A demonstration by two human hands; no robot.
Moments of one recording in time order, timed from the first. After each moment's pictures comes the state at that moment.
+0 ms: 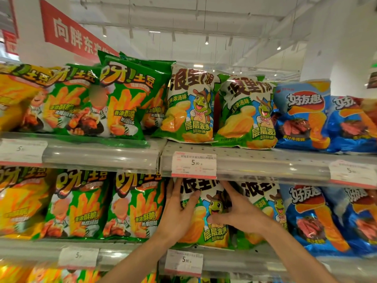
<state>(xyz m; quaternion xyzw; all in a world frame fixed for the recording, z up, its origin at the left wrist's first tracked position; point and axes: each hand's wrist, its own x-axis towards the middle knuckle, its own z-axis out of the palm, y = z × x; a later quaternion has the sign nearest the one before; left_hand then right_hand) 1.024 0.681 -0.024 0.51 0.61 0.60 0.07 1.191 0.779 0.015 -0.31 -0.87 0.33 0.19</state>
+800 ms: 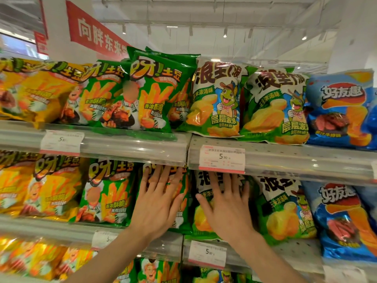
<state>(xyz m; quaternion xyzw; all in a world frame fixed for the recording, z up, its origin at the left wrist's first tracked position) 0.936 0.611 -0.032 0.56 0.73 0.20 -0.34 1.110 0.724 -0.018 -0.39 -0.88 -0.09 0.26</state>
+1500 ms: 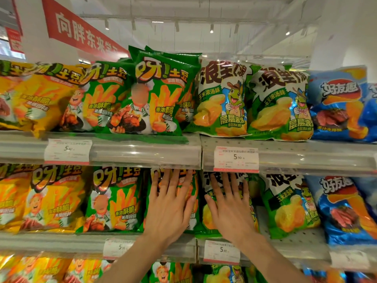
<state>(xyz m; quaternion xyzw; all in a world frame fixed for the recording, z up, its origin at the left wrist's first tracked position) 0.933 0.615 -0.034 0.57 0.71 0.23 -0.34 1.090 0.725 -0.040 -0.39 -0.87 -0.12 0.26</state>
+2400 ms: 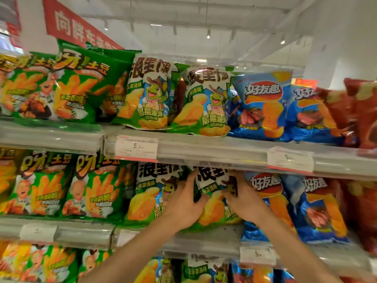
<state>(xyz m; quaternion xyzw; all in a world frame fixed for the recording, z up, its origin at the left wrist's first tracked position) 1.141 0.730 -0.010 0.57 0.73 0.38 0.06 1.298 0.843 0.008 -0.38 -0.85 0.20 0.29</state>
